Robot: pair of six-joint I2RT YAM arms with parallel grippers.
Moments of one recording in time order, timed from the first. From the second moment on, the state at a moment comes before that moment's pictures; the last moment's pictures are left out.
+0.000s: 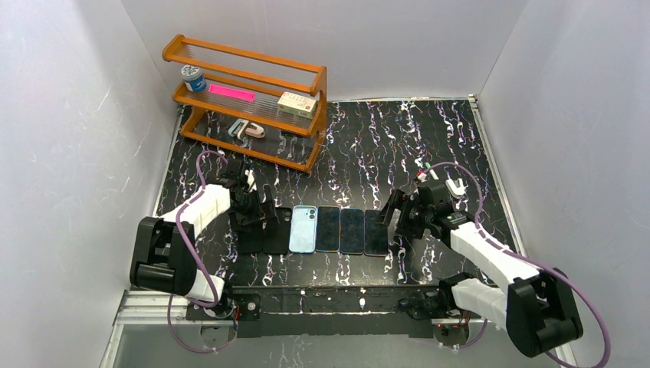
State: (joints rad) left arm -0.19 1.43 0.80 -0.67 0.18 -0.41; right arm 0.37 1.08 0.47 -0.27 -0.32 0.71
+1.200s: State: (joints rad) left arm -0.30 1.02 0.96 -0.73 0.03 -0.39; right arm 0.37 0.59 0.81 -0.56 0.23 0.40
